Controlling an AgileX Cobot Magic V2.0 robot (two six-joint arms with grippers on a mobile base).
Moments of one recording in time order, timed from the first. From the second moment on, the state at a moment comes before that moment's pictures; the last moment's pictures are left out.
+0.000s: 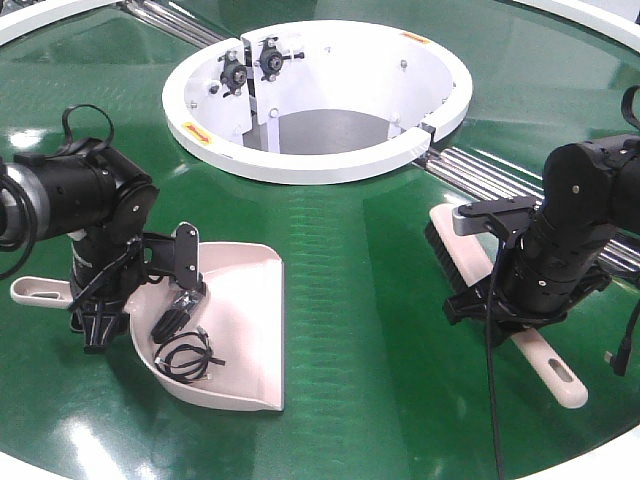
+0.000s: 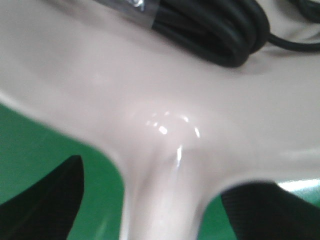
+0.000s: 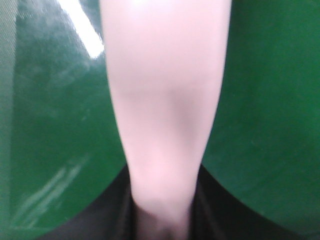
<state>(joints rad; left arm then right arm) -0.36 1.89 -1.33 0.40 1.11 0.90 0.24 1.67 -1.16 -0.02 1.04 0.02</state>
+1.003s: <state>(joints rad) -0.36 1.56 -1.33 0.19 1.15 0.89 0.24 1.71 -1.16 -0.04 0.97 0.01</state>
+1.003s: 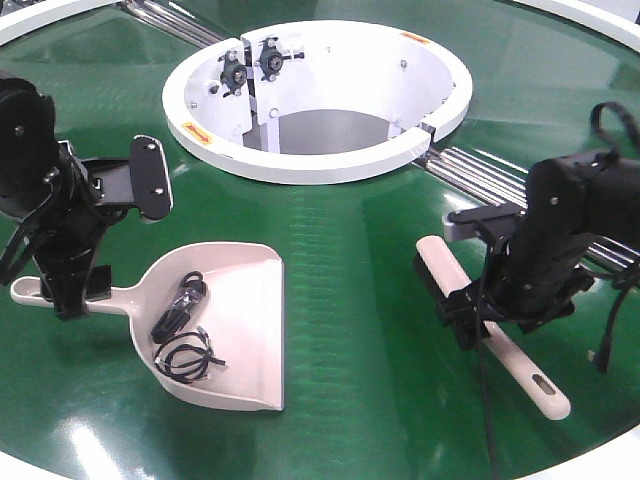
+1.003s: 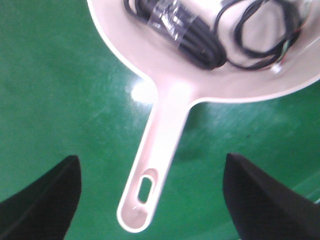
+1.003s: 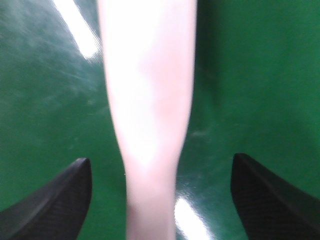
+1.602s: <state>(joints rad) -0.36 1.33 -1.33 -0.06 1.01 0.66 0.24 1.07 -0.97 -0.05 0.79 -0.01</state>
